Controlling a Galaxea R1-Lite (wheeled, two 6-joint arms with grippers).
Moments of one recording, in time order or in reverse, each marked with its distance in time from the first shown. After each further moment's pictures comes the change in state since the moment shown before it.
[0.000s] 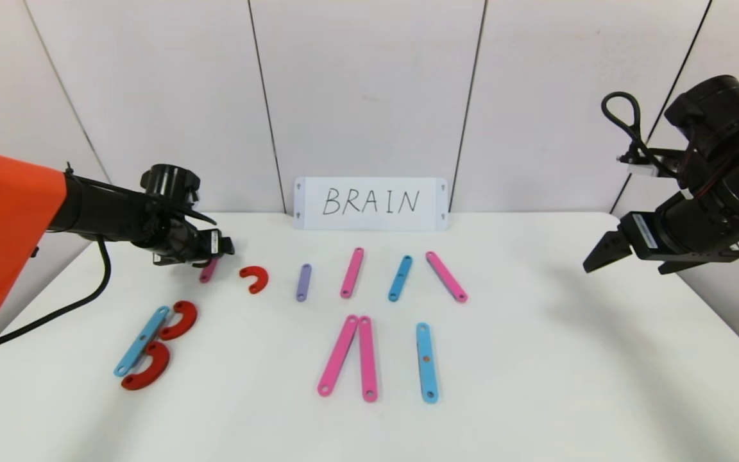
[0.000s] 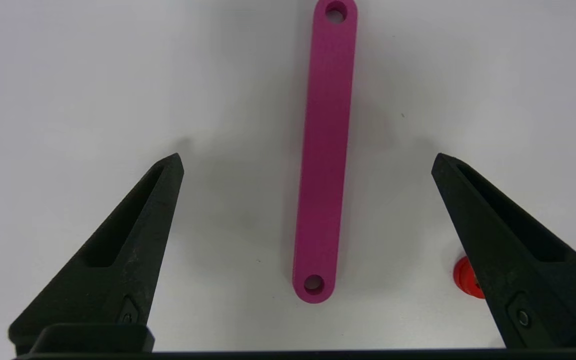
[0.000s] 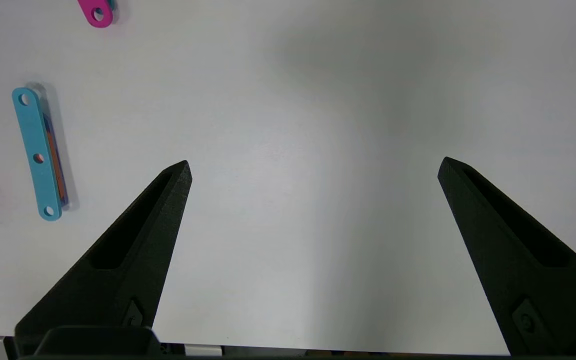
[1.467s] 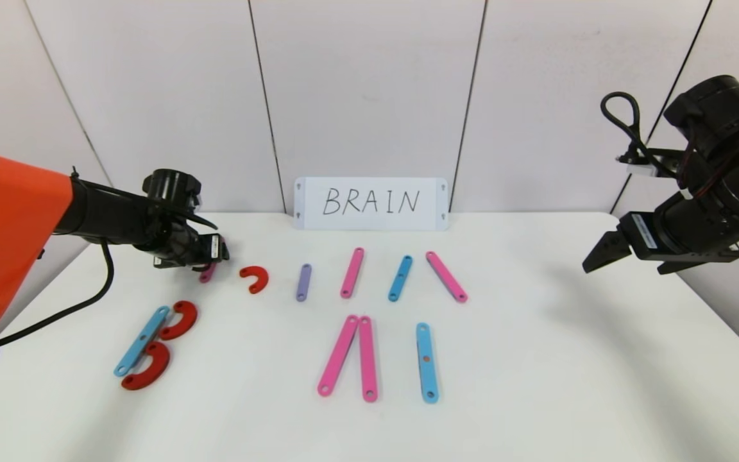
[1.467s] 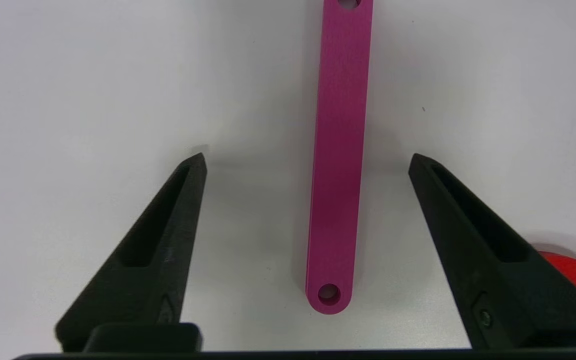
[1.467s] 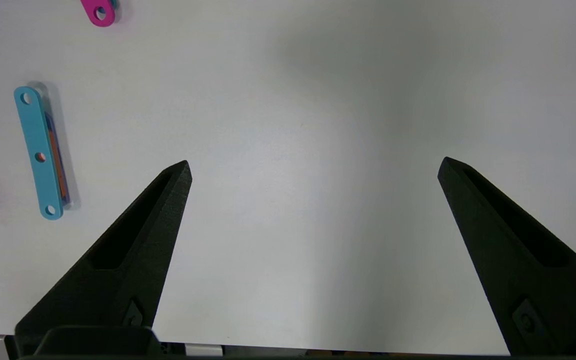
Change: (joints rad) left arm 0.003 0.020 -0.005 0.000 -0.002 0.031; right arm 0.000 0.000 0.000 0.000 0.000 0.000
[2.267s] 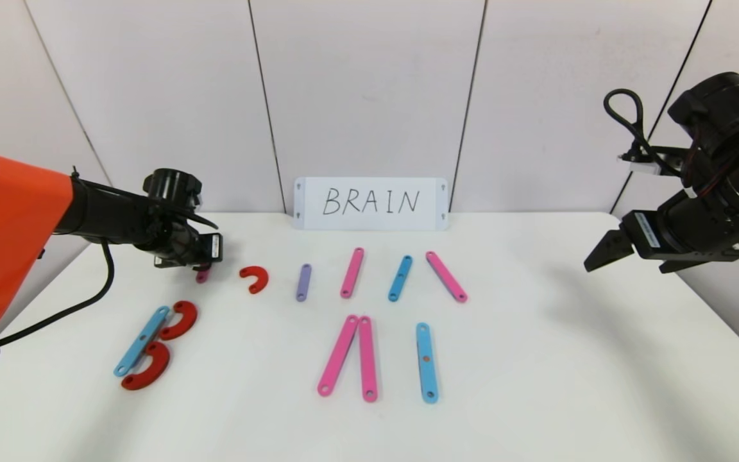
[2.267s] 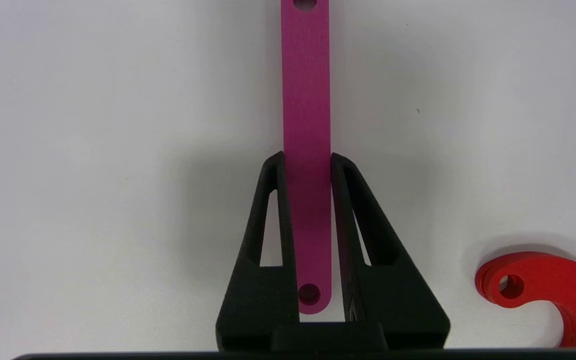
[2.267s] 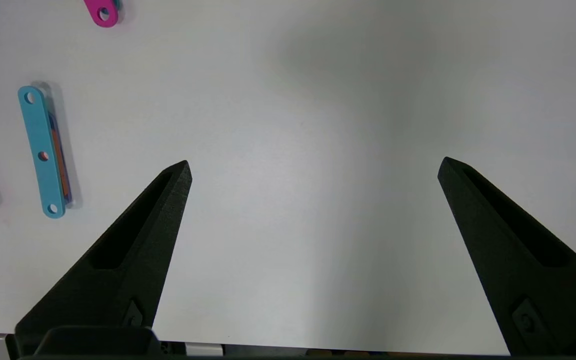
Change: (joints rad) left arm -0.002 0.000 -0.001 0.000 0.000 -0.002; right arm 0.000 -0.011 0.002 0.000 0.000 0.000
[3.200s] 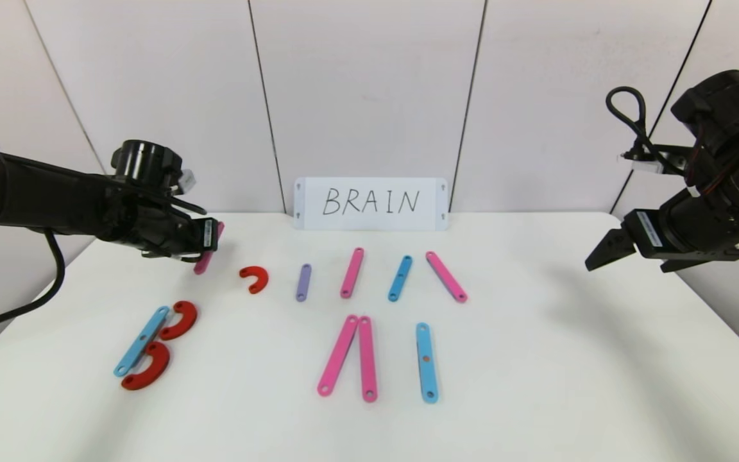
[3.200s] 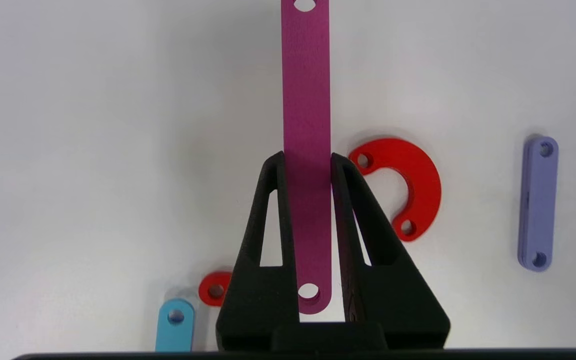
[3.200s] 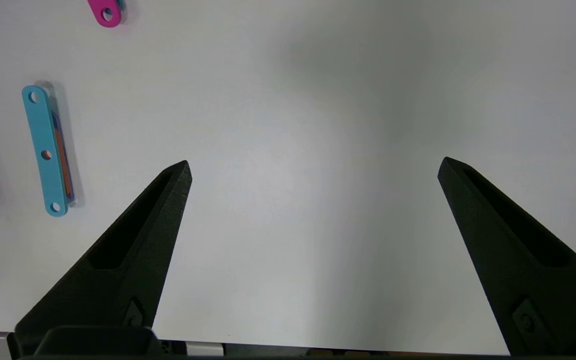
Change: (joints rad) left arm -0.046 -0.272 0.204 0.005 -0.104 0.004; right arm 0.000 -0.010 0.003 0.000 0.003 0.000
